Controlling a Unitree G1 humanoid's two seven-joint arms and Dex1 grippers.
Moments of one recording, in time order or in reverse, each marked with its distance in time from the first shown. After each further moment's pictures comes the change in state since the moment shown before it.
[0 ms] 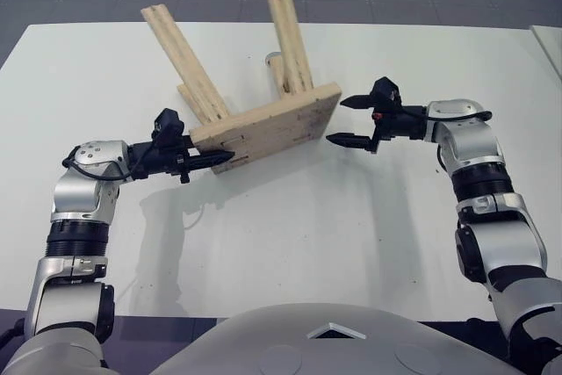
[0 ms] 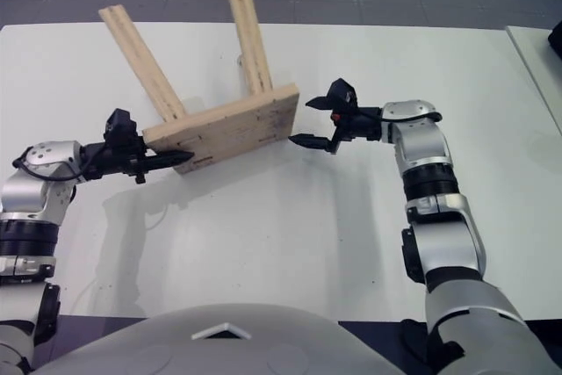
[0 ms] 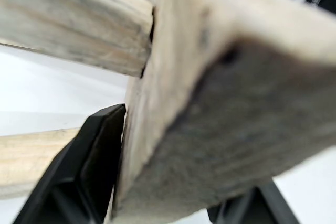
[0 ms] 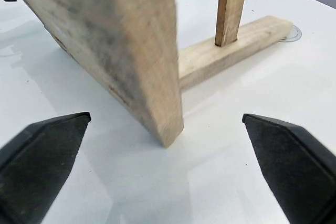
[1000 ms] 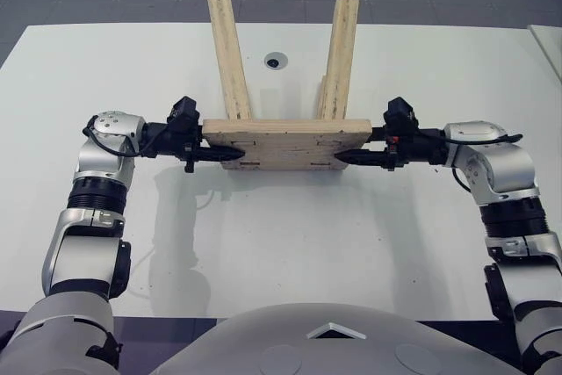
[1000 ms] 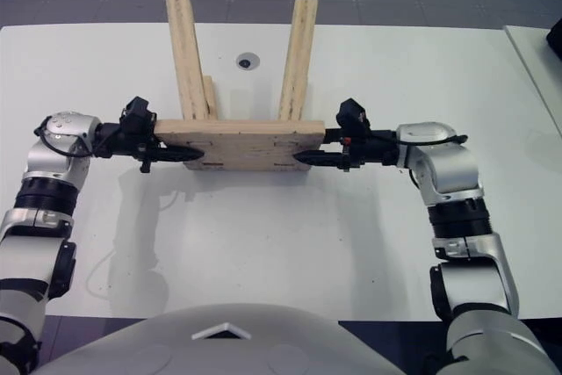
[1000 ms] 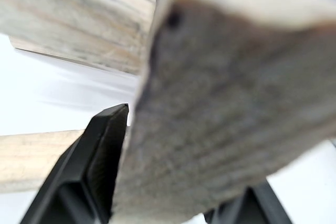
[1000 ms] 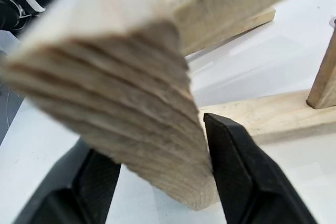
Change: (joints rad) left arm -0.280 -0.056 -0.096 0.360 0.064 -0.138 -0.234; right arm 0.160 -0.104 0.022 -0.322 0.251 0.309 0.061
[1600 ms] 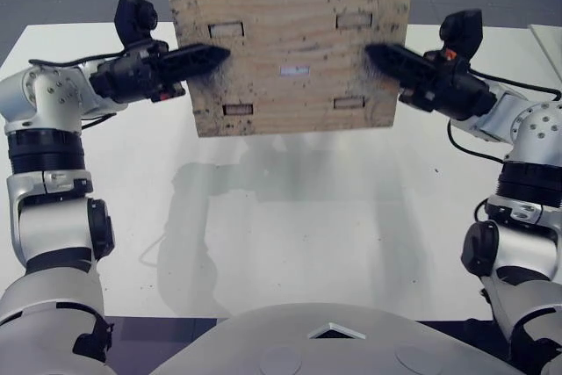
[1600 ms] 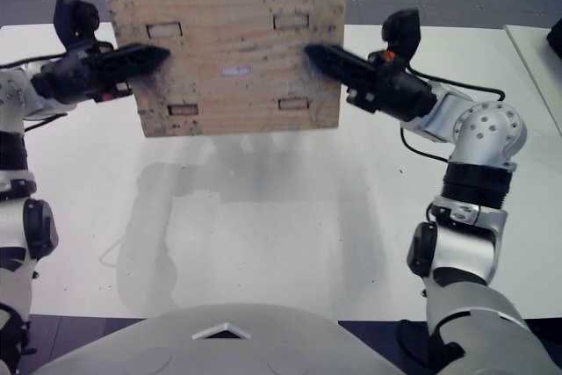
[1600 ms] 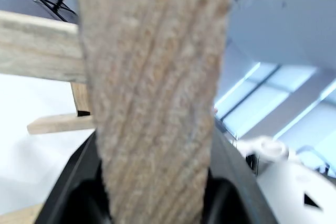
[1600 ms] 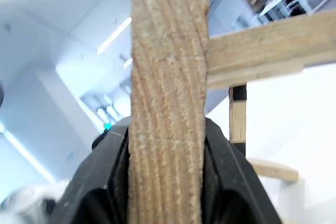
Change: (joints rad) left arm -0.284 0.035 0.284 -0.049 -0.462 1.057 0.306; right arm -0.199 0.190 -0.492 0.018 0.784 0.655 -0.521
